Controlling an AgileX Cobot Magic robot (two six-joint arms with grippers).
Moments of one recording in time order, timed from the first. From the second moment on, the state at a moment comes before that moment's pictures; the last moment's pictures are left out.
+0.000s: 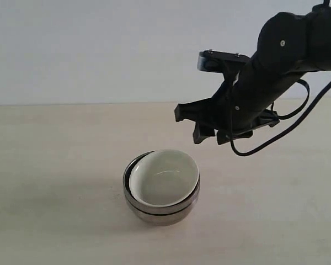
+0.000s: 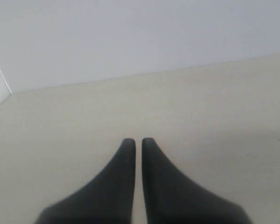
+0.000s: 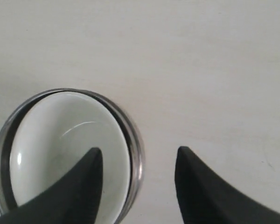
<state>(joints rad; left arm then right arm) 0.03 0.00 0.00 0.05 0.26 0.09 0.50 1.72 -1.25 0.19 0.65 0.18</state>
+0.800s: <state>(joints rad) 0.03 0.00 0.00 0.05 0.26 0.09 0.45 1.72 -1.19 0.12 0.62 0.11</state>
